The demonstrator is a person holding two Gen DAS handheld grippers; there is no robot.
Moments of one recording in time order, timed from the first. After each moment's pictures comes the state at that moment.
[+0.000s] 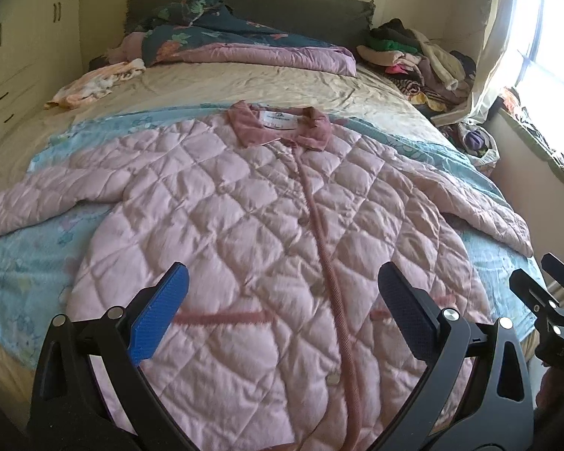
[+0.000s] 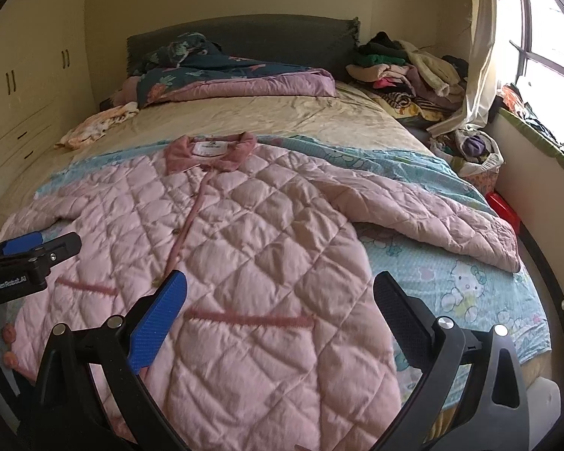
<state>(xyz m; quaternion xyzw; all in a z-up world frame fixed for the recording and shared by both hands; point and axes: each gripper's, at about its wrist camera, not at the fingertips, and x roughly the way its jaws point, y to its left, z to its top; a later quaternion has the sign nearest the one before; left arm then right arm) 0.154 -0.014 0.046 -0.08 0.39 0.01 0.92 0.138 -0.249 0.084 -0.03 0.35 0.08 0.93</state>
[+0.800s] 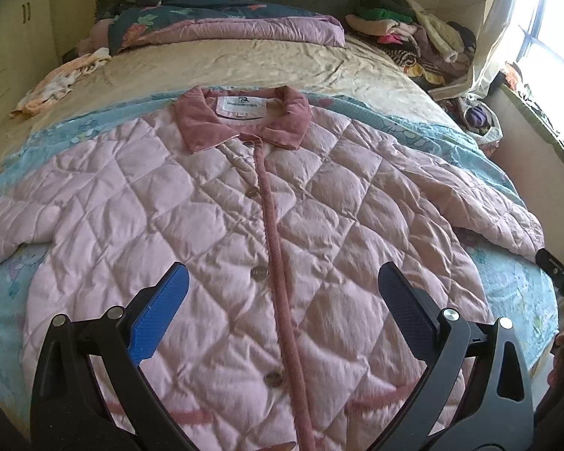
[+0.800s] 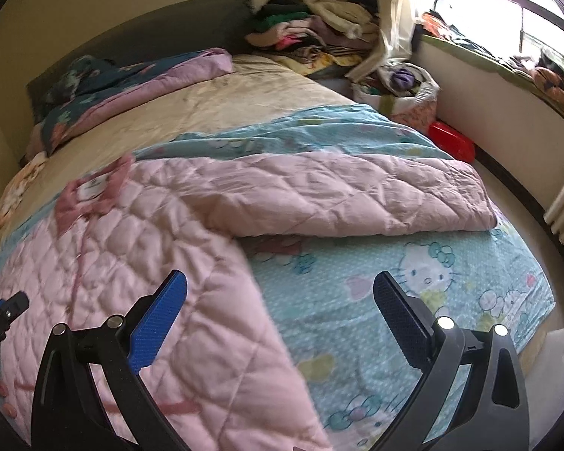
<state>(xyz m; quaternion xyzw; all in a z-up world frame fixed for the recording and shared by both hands) 0.271 -0.055 0.016 -0.06 0.44 -0.01 0.90 0.251 -0.367 0.044 0.08 0.40 -0.07 0.91</state>
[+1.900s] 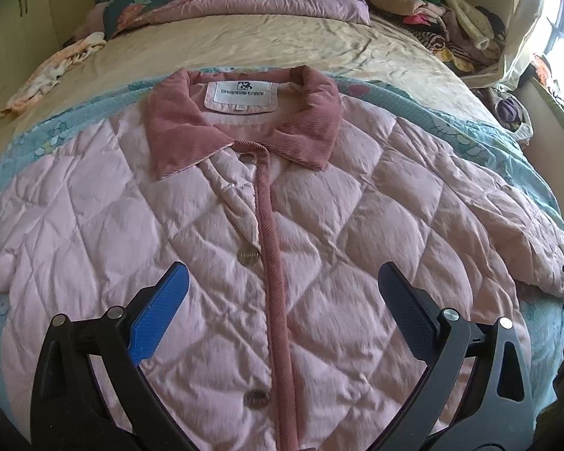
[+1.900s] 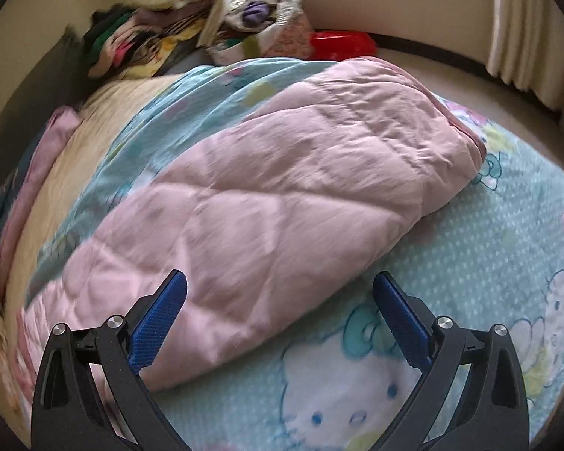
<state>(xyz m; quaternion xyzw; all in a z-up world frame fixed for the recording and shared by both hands) 0.391 -0.050 -0.037 -0.06 0.48 0.02 0.88 0.349 -0.568 -0.067 0.32 0.43 -0.25 0.81</state>
